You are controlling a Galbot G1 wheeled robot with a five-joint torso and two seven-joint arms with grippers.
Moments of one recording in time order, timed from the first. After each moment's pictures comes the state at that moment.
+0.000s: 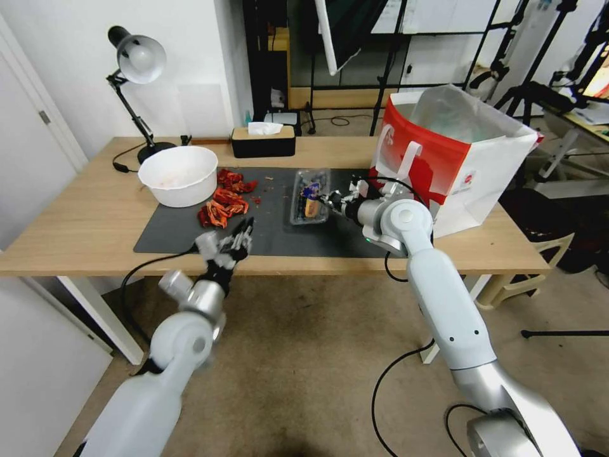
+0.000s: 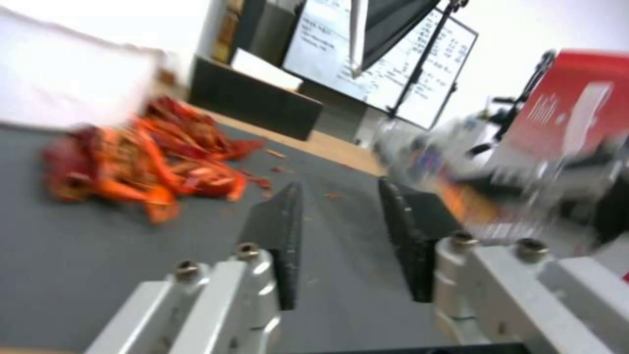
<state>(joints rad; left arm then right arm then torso) 1.28 -1.16 -0.33 -1.93 -0.75 -0.07 -0.07 -0.57 1.38 0.23 1.54 1.43 -0.67 0.48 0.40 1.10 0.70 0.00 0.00</state>
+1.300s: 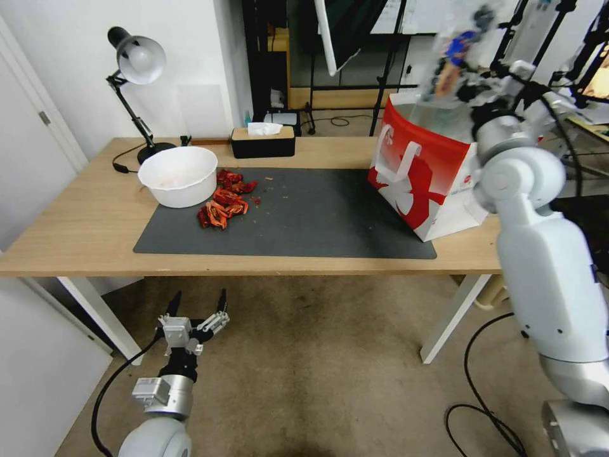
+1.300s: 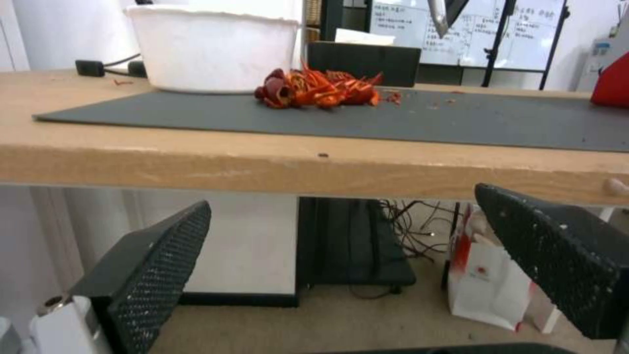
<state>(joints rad) 1.63 -1.28 -0.45 -1.91 -0.33 -0.31 -0.11 -0.49 1.06 0.44 1.74 0.84 -0.29 0.34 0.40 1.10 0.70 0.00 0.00</state>
